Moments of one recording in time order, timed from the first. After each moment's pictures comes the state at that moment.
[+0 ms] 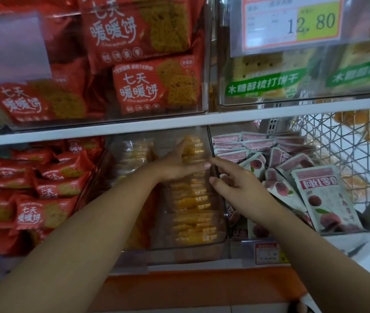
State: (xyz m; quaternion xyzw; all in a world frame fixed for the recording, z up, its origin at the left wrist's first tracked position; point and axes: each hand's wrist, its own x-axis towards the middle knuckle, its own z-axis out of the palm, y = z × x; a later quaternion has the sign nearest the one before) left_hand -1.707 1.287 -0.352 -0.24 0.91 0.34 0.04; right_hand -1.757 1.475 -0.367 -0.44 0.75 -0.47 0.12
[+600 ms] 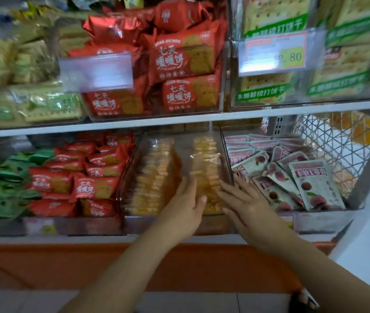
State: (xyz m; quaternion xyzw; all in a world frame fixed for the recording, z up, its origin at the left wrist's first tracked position) left_hand -1.568 1.398 -0.353 -0.24 0.93 0.28 -0.06; right_hand -1.690 1.533 -0.388 -0.58 0.78 -0.20 -0.08
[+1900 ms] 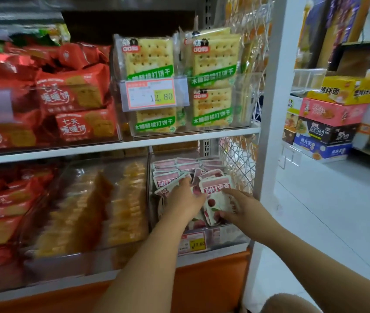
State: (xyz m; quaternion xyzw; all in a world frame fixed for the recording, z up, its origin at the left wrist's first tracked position) left_hand -1.726 1.494 -0.341 -0.25 0.89 0.37 -0.10; right_hand -1.790 1.648 -0.367 -0.32 0.89 -0.32 0.07
